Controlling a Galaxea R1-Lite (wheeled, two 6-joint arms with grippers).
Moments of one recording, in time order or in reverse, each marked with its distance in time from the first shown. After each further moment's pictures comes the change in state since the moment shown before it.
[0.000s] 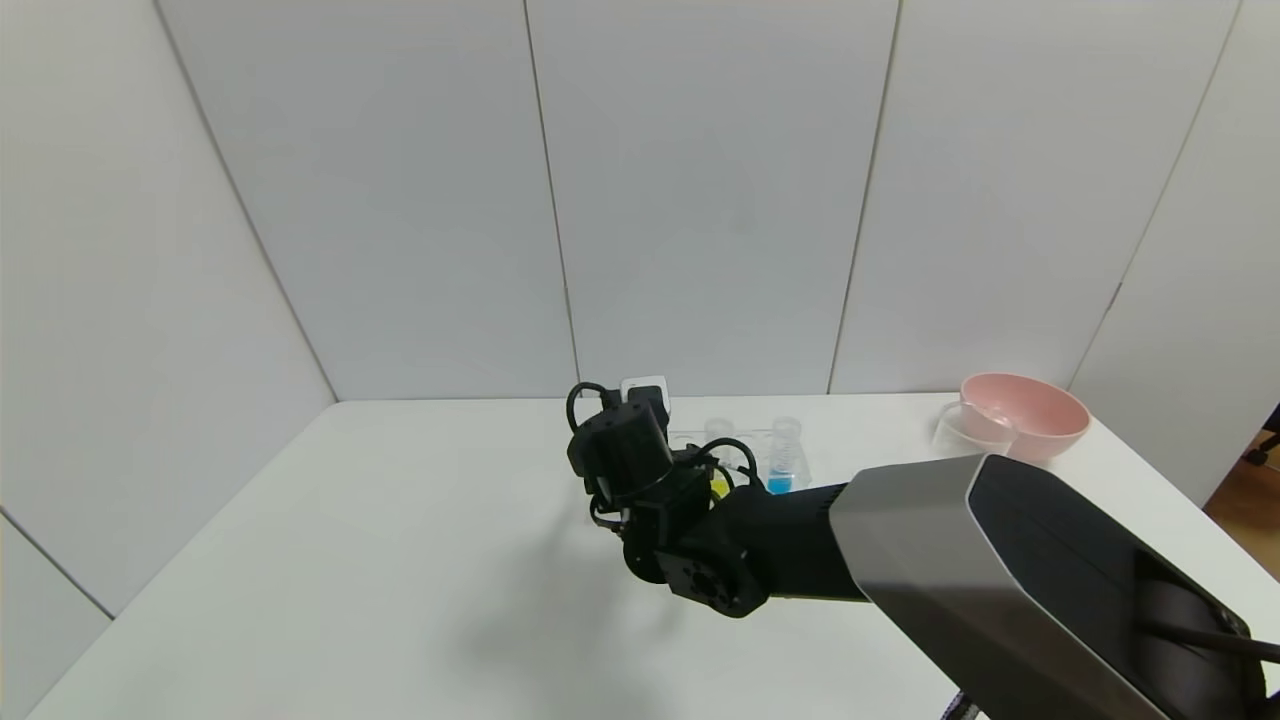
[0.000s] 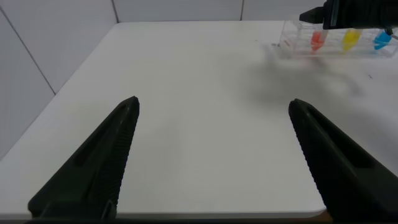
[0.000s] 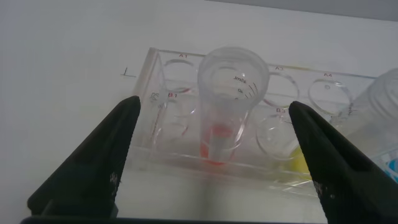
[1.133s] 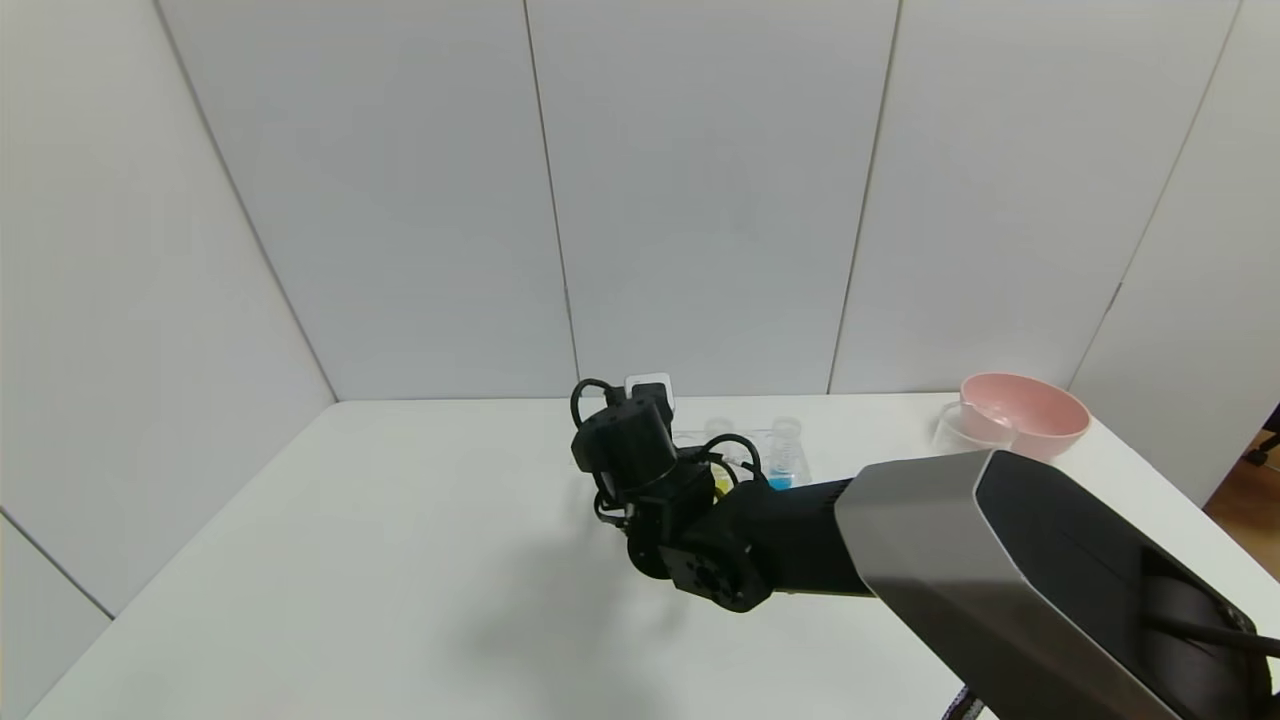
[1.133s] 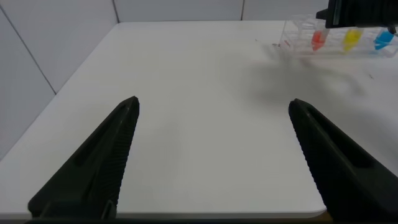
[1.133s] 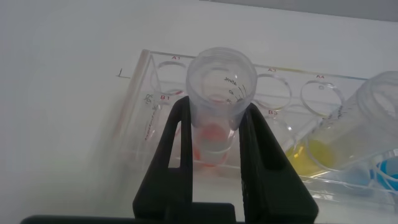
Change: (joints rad) left arm 0.000 0.000 0.000 0.000 0.000 0.000; right arm 0.003 -0.006 0.000 0.014 0.001 0.002
